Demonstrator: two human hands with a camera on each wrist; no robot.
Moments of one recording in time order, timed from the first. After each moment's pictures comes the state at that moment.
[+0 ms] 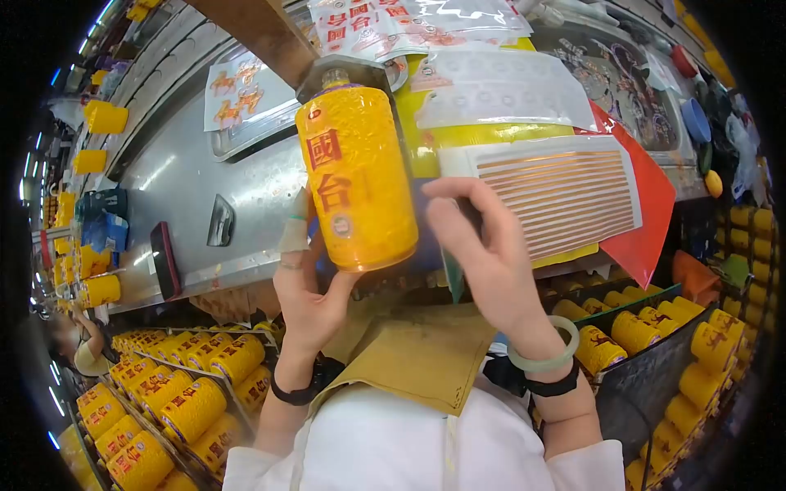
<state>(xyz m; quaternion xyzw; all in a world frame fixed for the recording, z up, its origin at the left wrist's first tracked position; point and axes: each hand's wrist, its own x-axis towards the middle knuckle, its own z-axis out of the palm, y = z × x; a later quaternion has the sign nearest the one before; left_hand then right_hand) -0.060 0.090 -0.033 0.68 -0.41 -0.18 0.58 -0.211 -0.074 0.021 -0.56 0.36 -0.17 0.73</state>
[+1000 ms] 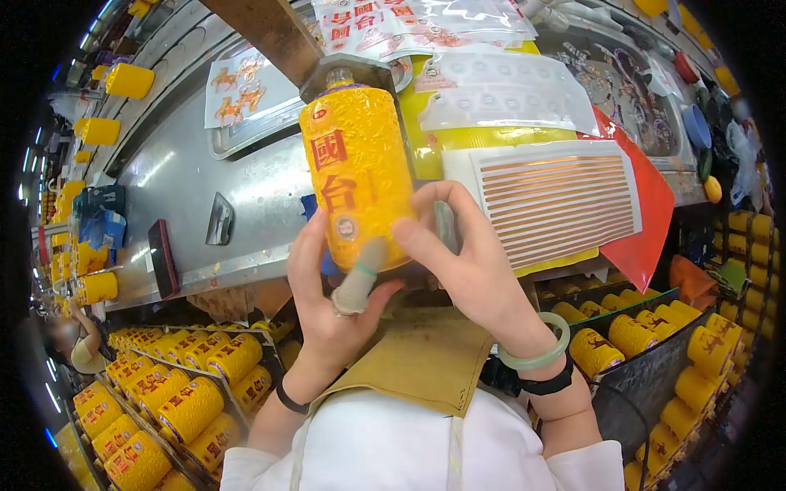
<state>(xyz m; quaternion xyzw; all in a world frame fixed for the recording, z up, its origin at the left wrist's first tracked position) -0.084 0.091 -0.020 0.76 -0.53 0.05 0.37 -0.198 -0.068 0.014 -0.56 0.32 -0.13 0.75</state>
